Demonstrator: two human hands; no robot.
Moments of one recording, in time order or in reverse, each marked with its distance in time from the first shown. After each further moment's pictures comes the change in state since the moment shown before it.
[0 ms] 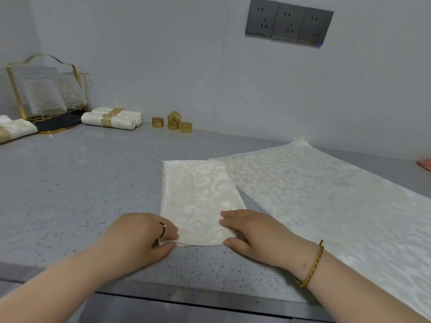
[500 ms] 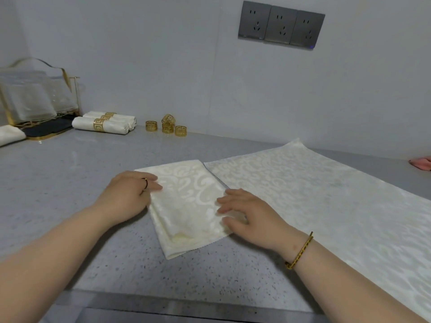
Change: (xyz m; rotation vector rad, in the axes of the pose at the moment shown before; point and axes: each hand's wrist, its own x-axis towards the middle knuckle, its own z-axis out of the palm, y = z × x) left_hand 0.059 -0.068 -0.001 -0.009 0.030 -0.396; right_hand 0.021 0.018 -0.005 0.246 0.240 0.037
